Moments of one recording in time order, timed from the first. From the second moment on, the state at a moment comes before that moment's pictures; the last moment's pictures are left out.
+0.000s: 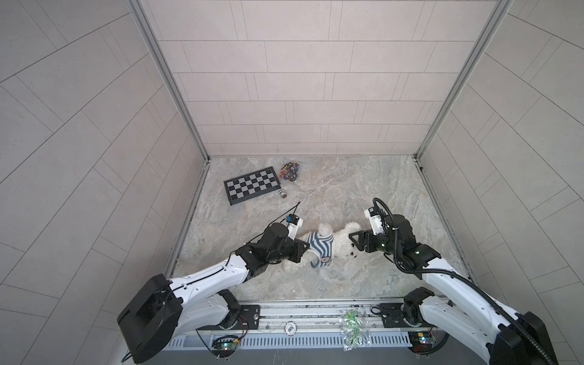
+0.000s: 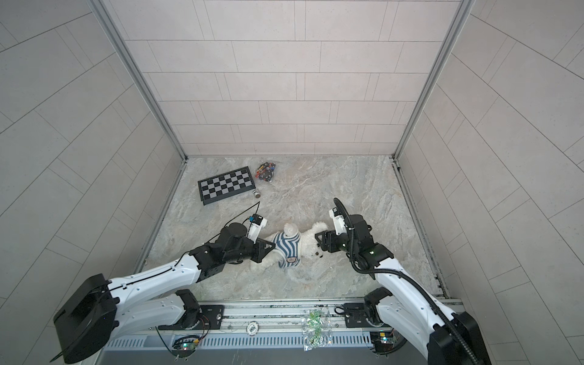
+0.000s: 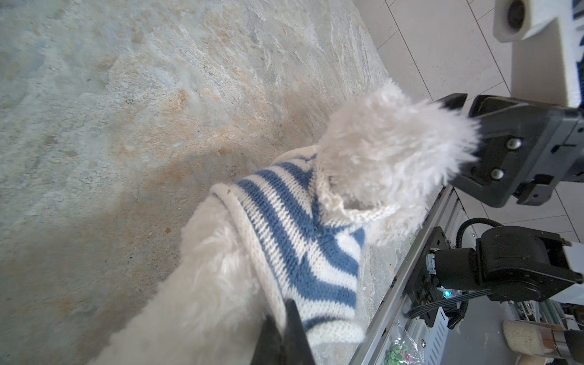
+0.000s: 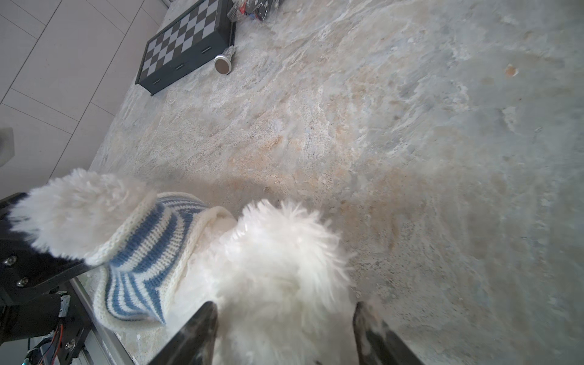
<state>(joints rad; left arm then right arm) -0.79 1.11 0.47 0.03 0.26 -0.55 0.36 0.91 0.45 -0.20 -0.34 0.37</state>
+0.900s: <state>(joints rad) -0.83 0.84 0.56 -0.26 0.08 -0.47 0.36 0.87 0.42 -0.16 -0.36 0.39</state>
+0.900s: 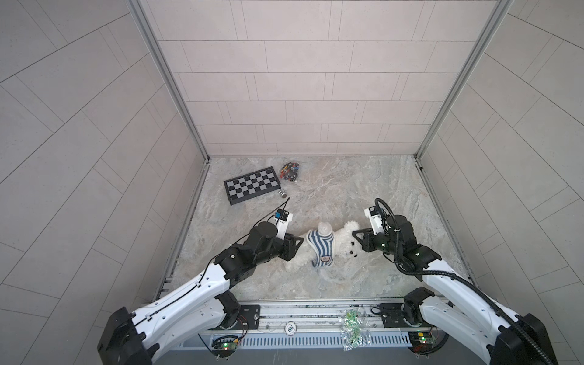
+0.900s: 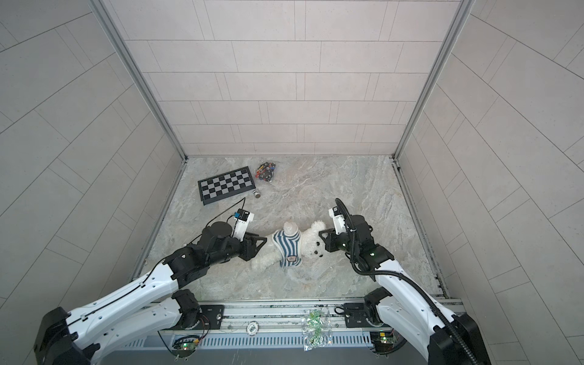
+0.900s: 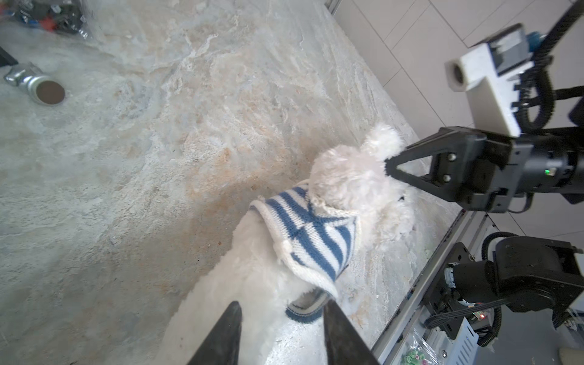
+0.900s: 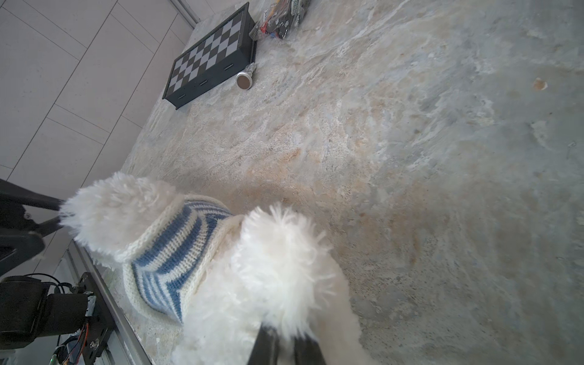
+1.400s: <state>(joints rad) -1.02 1.18 0.55 -0.04 -0.01 -0.63 0.36 0.86 0.42 -0.16 -0.35 0.40</state>
